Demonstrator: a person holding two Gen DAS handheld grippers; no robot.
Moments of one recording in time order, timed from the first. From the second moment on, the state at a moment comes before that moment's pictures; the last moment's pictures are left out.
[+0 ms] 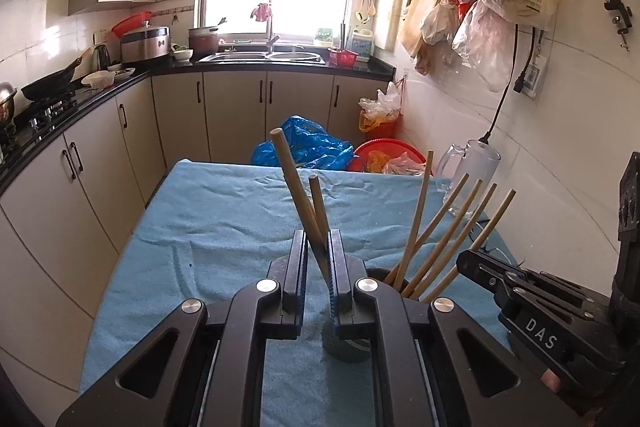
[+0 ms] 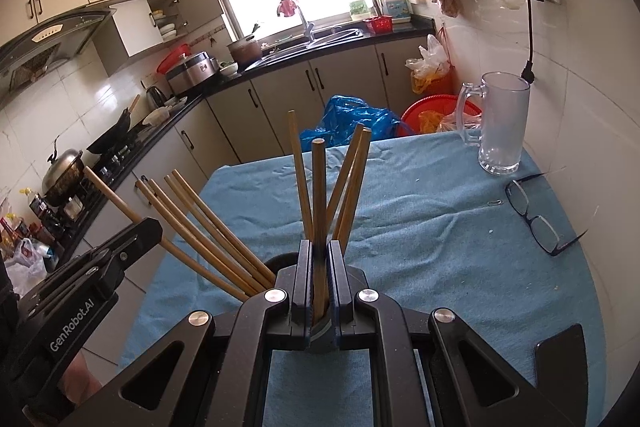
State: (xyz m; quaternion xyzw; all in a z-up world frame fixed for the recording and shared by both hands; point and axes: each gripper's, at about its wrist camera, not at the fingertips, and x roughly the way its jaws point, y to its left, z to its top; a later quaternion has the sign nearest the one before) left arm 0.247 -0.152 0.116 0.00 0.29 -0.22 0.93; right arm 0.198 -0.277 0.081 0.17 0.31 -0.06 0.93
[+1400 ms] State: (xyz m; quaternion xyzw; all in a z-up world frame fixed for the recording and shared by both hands) left arm 0.104 -0.066 0.083 0.07 0.26 -0.07 0.96; right arm 0.055 -0.241 0.082 0.06 0.26 -0.20 0.94
